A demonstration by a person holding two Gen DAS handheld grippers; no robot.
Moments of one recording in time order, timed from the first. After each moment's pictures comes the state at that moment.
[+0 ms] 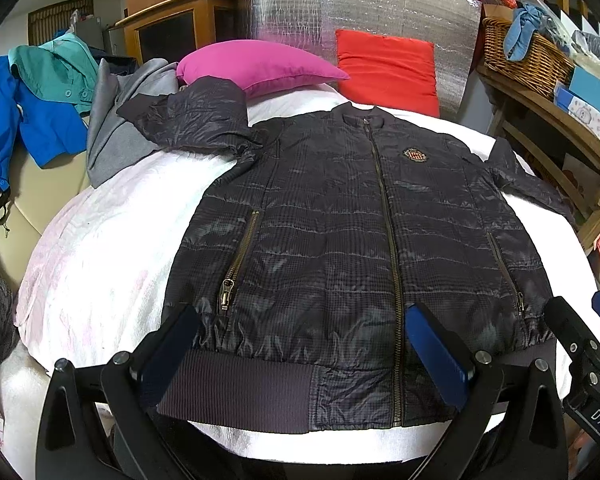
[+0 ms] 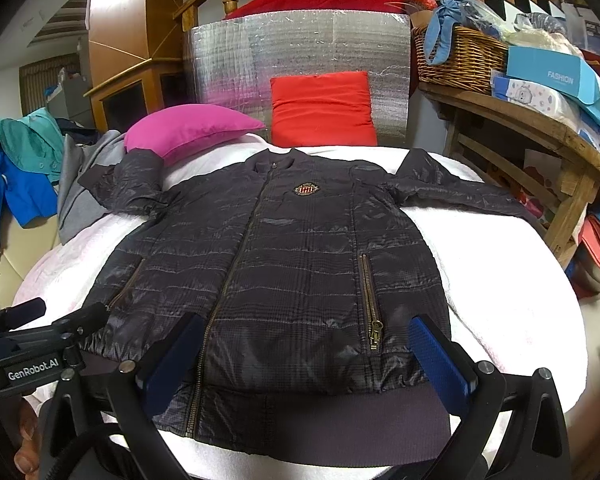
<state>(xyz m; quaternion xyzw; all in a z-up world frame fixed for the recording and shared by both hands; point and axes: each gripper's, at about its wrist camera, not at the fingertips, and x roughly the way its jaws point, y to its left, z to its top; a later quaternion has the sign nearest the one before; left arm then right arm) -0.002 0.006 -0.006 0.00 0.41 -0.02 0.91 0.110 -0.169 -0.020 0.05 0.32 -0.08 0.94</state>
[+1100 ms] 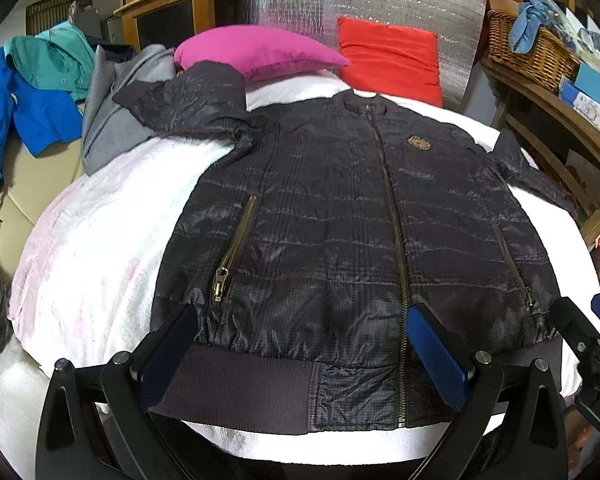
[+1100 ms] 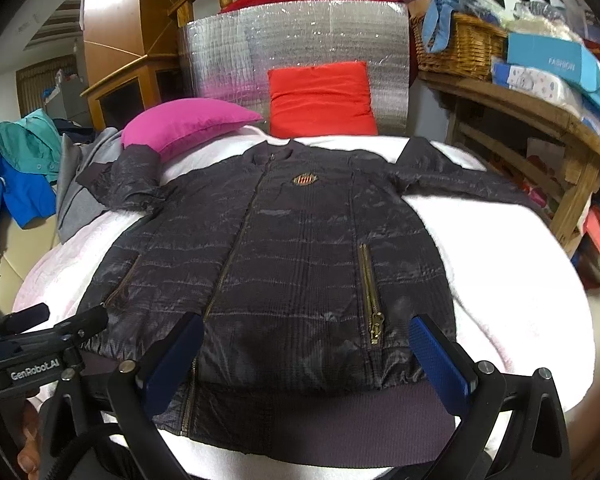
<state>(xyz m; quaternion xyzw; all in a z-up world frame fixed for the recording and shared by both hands) 0.008 0.006 -0.027 -0.01 0.43 -0.02 0.90 0.118 -0.182 -0.037 0.08 0.34 -0.05 0.93</state>
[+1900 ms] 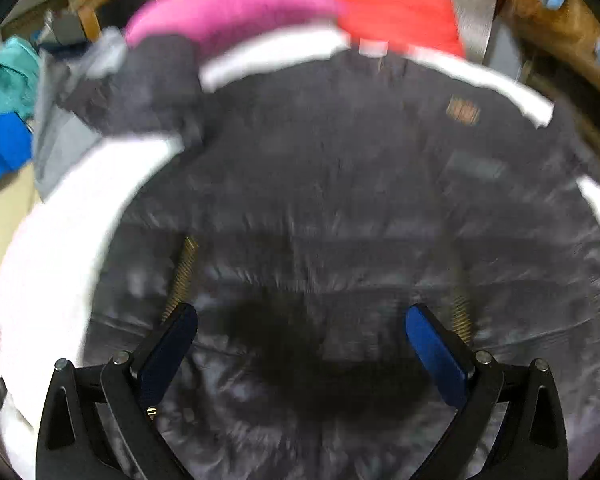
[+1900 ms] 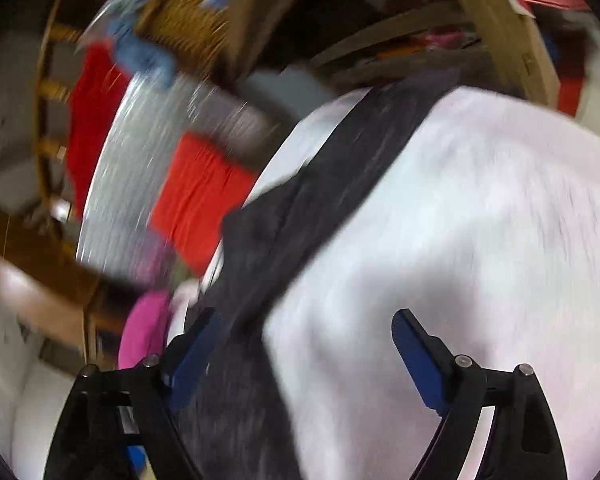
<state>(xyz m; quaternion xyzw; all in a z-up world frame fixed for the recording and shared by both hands) 0.153 -0.026 -0.105 0.04 0.50 -0.01 0.86 0.215 -0.586 -0.108 0.52 0.23 -0.12 0.81</state>
